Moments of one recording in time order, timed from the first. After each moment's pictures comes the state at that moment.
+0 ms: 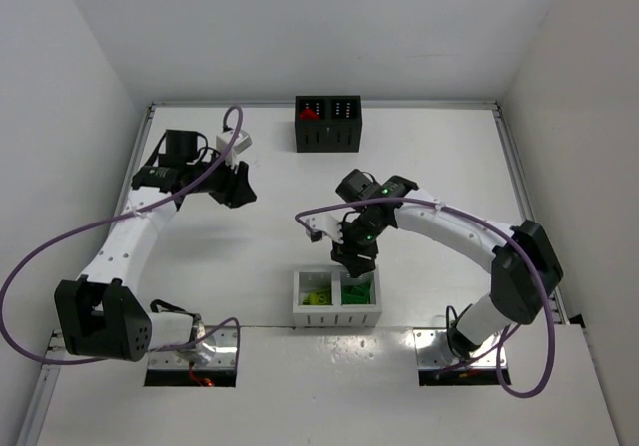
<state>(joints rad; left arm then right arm) -0.08 1.27 1.10 -0.65 0.64 0.33 0.76 1.57 1.18 -0.96 -0.48 -0.74</state>
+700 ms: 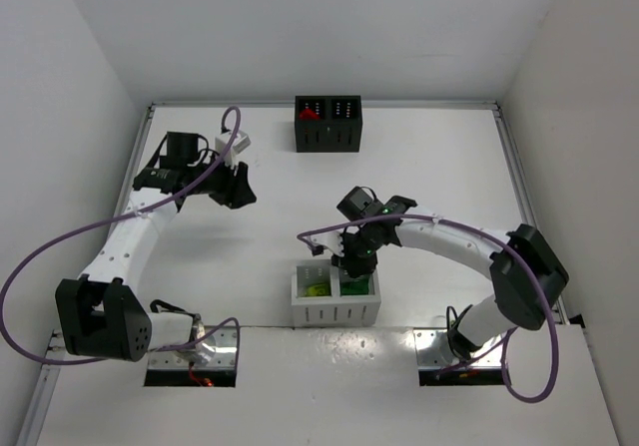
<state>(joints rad) -0.08 1.27 1.08 -0.63 0.61 0.28 0.80 1.54 0.98 -0.73 -0.40 -0.72</state>
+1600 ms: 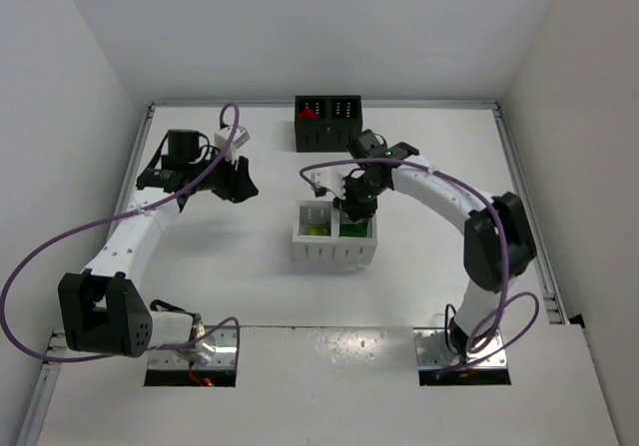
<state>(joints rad) -0.08 1.29 1.06 -0.51 0.61 0.22 0.57 1.76 1.36 -0.83 -0.37 -0.90</state>
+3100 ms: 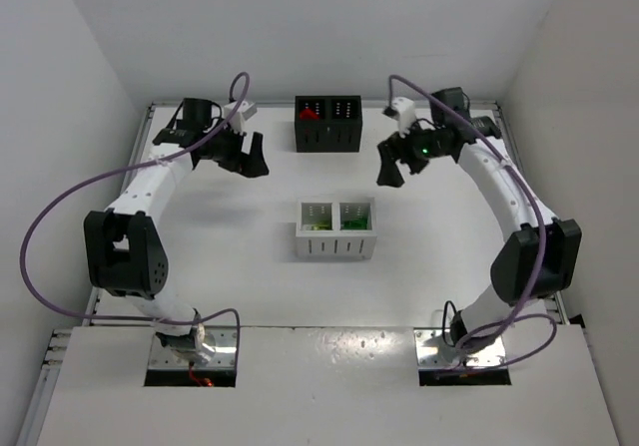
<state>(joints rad) -0.08 1.62 1.38 -0.58 0.56 0.19 0.24 1.62 1.54 -0.85 -0.56 -0.47</state>
